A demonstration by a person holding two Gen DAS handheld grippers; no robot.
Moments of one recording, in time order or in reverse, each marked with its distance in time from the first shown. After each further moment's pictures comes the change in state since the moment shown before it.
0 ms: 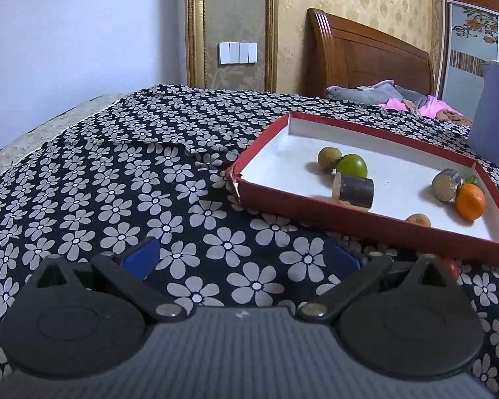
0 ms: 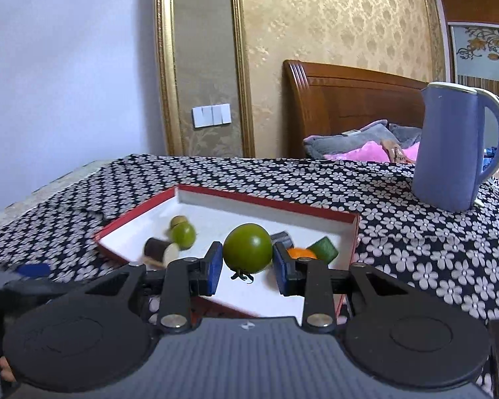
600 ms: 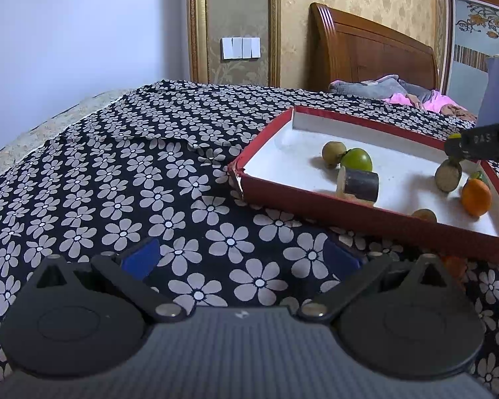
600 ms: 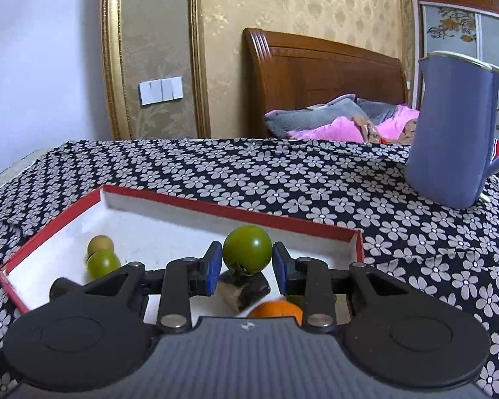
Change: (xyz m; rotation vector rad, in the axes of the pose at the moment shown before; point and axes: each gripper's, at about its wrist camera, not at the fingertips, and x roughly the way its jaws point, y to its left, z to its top) left arm 0.006 0.000 0.000 0.005 0.019 0.014; right arm 0.116 -0.012 0.022 0.036 0.089 -0.158
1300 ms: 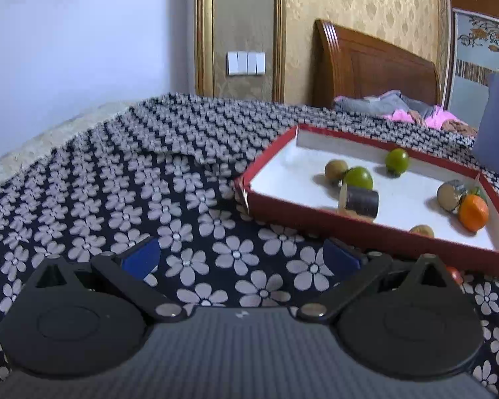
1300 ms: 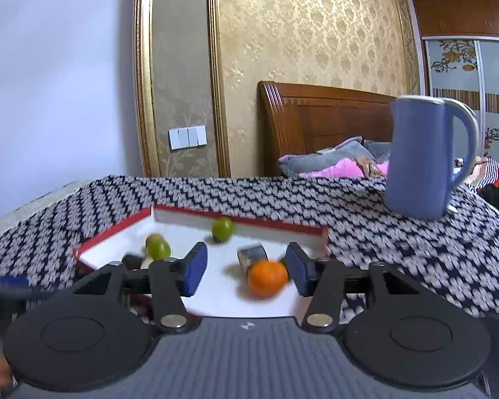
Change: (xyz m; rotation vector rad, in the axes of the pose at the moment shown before) left arm -0.015 0.003 0.000 -0.020 -0.076 0.011; right arm -0.136 -0.022 -0.053 0.004 -0.175 0.082
